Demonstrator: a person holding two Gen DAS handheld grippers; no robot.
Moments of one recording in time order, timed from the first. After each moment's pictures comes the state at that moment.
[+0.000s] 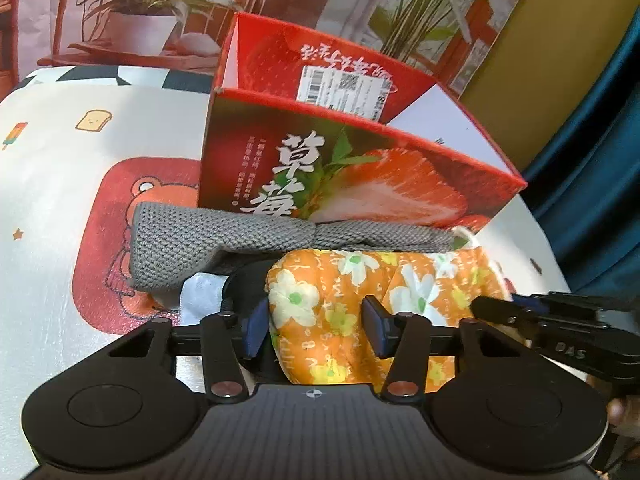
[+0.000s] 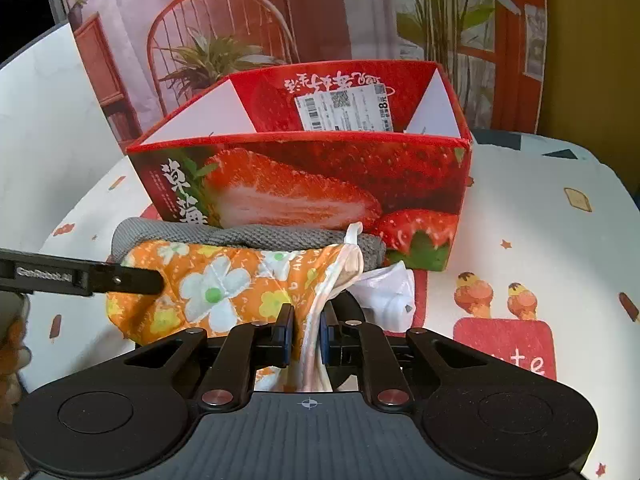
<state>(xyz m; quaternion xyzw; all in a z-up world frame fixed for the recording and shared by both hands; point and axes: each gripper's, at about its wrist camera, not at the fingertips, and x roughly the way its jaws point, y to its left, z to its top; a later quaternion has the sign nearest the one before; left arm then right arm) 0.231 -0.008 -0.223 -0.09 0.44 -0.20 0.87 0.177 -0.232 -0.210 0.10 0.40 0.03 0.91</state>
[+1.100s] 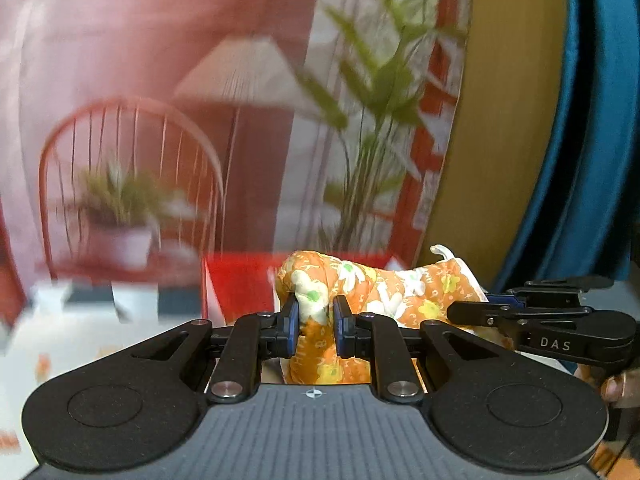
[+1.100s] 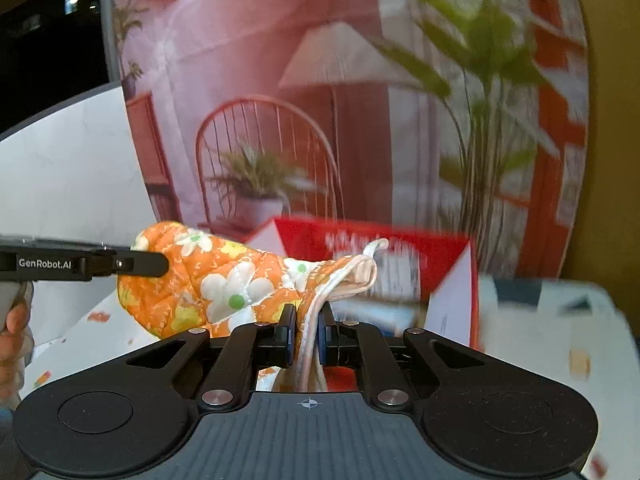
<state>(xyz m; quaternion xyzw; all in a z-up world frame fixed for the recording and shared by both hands) 0.263 -0.027 -0.083 -0.01 0.22 -0.21 0.95 0.236 -0.251 -0.088 0.04 0.25 0.08 0.96</state>
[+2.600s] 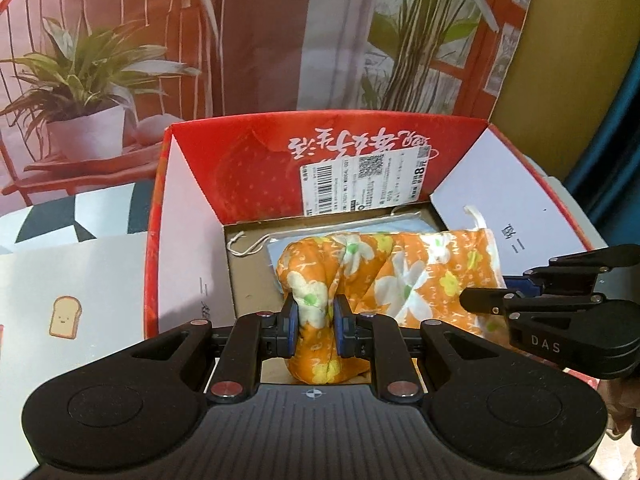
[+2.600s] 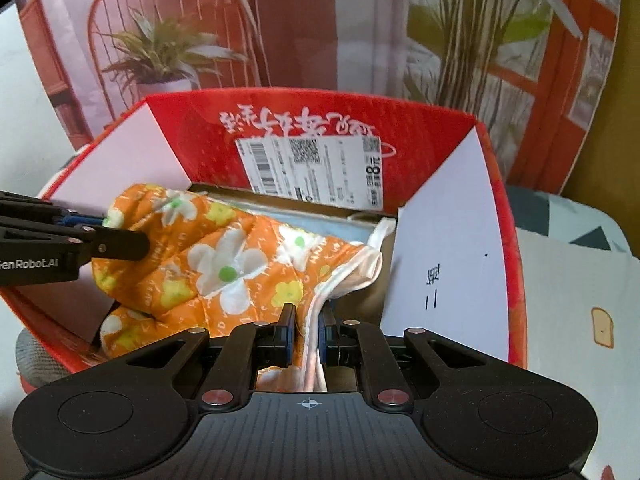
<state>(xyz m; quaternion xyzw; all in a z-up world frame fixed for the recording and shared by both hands) 0.403 -0.072 -0.194 0.04 0.44 -0.18 0.88 0.374 -0.268 -0.209 0.05 0.45 0.00 0.89</state>
